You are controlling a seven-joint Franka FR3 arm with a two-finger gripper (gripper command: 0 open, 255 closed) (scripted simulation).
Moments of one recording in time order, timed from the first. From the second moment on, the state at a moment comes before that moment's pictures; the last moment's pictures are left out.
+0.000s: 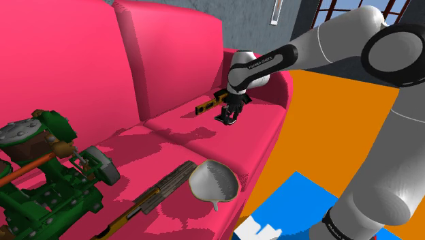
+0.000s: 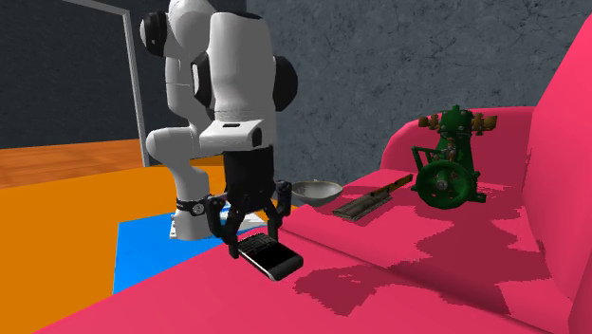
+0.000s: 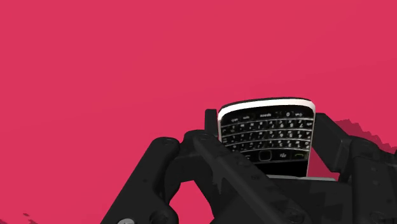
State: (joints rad) arm 0.02 0.11 -0.05 -2.06 0.03 2.19 -0.11
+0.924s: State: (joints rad) arm 0.02 0.03 -0.05 -1.97 0.02 2.02 -0.09
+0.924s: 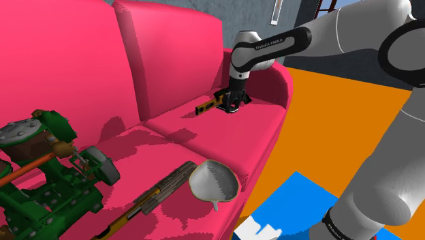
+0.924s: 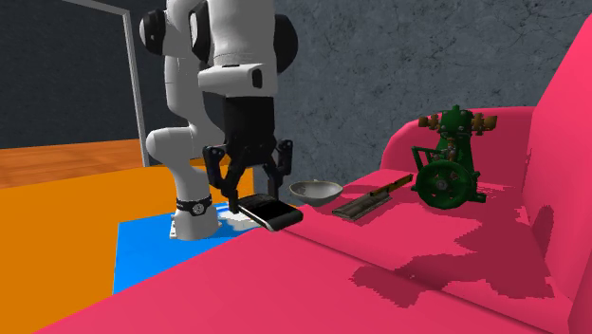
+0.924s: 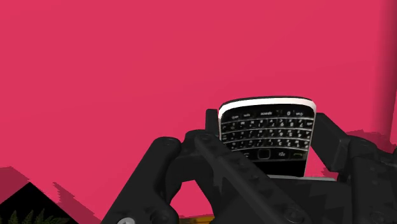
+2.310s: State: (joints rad) arm 0.22 -0.40 0.21 -2.40 0.10 2.04 0.31
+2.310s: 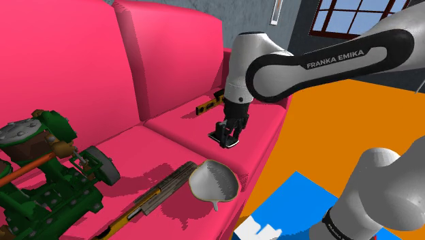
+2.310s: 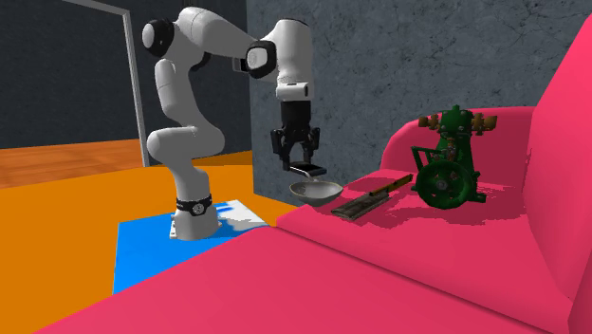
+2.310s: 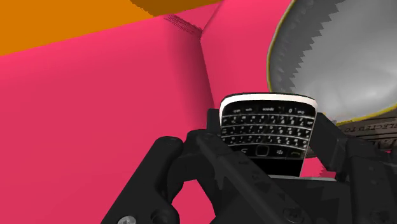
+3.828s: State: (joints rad) arm 0.33 -0.39 0.40 -2.55 0.18 2.21 0.54
